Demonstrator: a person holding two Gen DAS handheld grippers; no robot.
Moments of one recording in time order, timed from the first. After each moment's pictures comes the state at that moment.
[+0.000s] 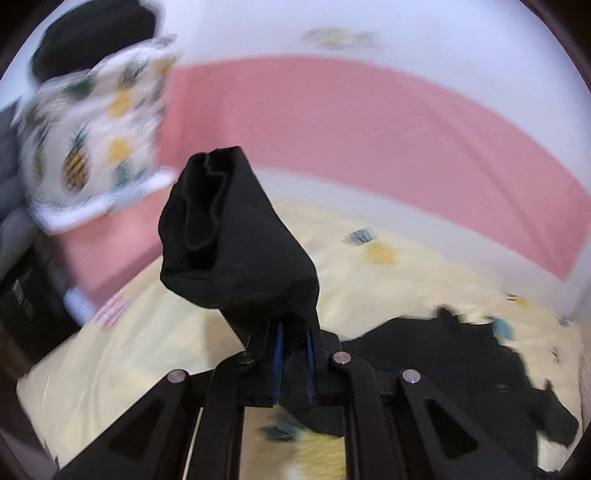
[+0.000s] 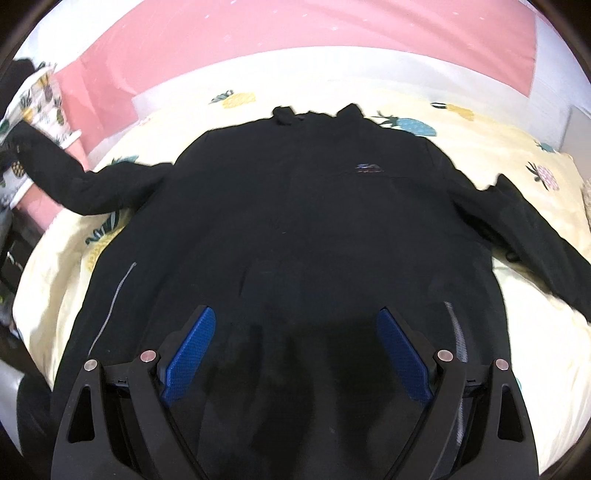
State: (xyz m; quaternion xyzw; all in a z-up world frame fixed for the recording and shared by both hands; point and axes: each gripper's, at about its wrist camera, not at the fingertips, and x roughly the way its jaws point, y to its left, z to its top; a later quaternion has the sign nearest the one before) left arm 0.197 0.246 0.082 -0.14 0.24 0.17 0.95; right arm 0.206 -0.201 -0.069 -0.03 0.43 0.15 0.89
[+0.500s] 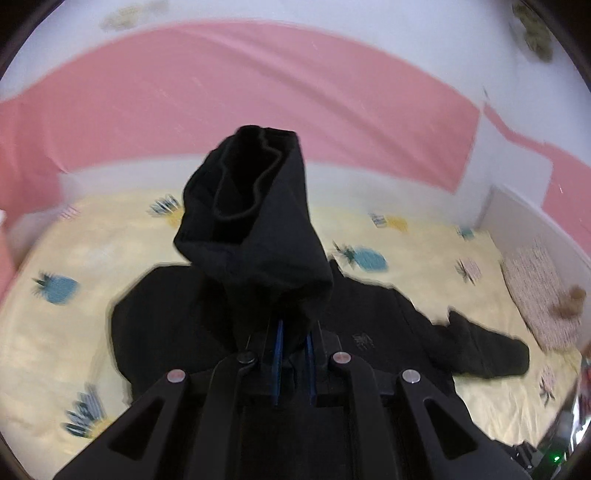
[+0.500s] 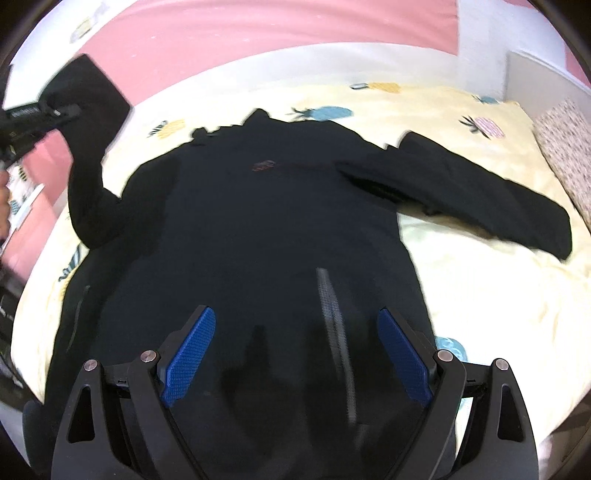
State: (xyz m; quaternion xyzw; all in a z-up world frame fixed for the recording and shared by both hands) left arm 0.299 0.005 0.052 -0.07 0.32 -0.08 0.94; right arm 0.200 -0.306 -0.079 0.05 0.43 0.07 0.90
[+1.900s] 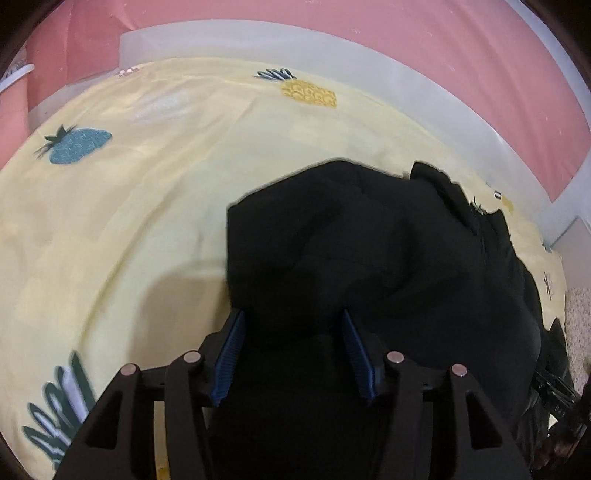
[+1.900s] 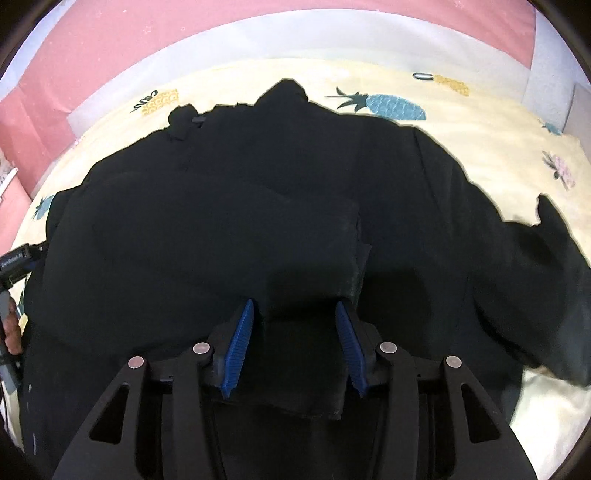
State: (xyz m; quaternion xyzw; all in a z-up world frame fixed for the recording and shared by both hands) left arm 0.323 0.148 -0.095 -0.17 0.43 0.04 0.89; right arm 0.399 -0.220 -0.122 -0.01 0.45 0.10 0.89
